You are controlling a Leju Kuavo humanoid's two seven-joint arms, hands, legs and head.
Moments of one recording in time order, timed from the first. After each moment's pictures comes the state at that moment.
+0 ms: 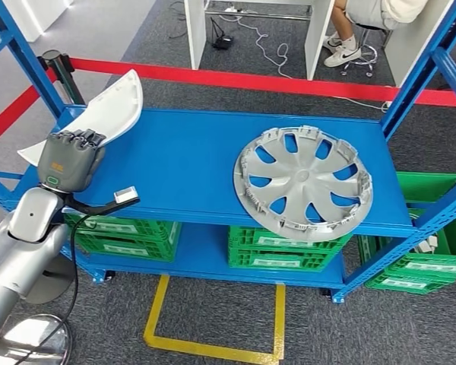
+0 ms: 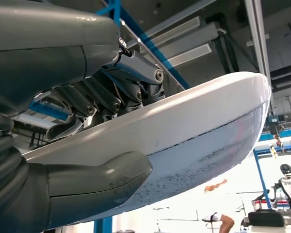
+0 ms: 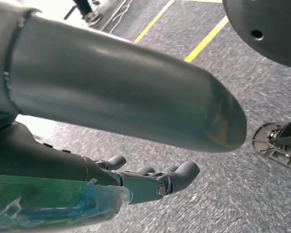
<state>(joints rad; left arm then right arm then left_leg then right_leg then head) -0.65 0.27 -0.49 -0.87 -1.23 0.69 -0.08 0.04 -0.21 0.44 -0.14 -0.01 0.35 -0.06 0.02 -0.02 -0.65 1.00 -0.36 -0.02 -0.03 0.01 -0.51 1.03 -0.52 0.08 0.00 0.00</state>
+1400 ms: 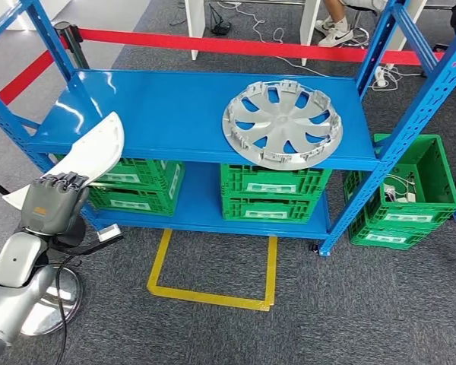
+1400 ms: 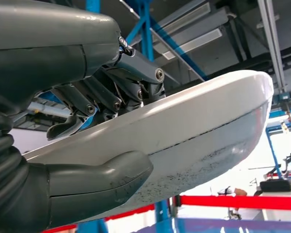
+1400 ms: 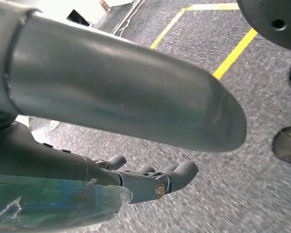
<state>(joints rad) -0.39 0.32 -0.31 -0.99 -1.26 0.70 -0.13 0.06 -0.20 0.37 -0.10 -0.07 0.35 -0.11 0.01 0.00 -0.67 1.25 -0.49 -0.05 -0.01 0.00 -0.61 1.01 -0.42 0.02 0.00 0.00</state>
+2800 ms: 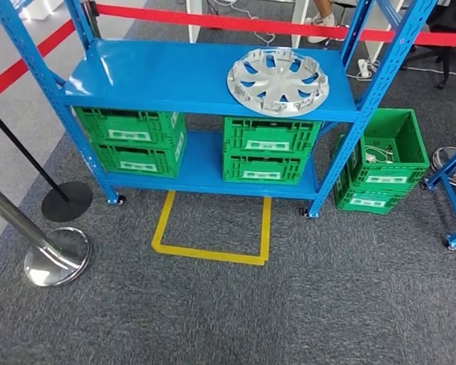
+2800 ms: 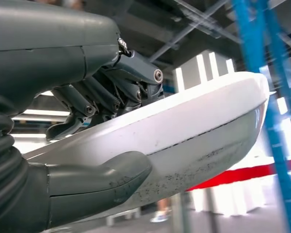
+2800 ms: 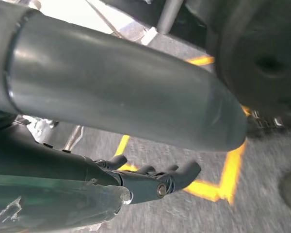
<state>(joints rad) 0.31 0.43 0.47 -1.39 -1.01 0.62 -0.45 0.13 0.00 0.18 0.00 -0.27 0.25 -0.15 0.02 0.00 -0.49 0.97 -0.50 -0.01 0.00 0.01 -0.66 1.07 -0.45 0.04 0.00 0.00</state>
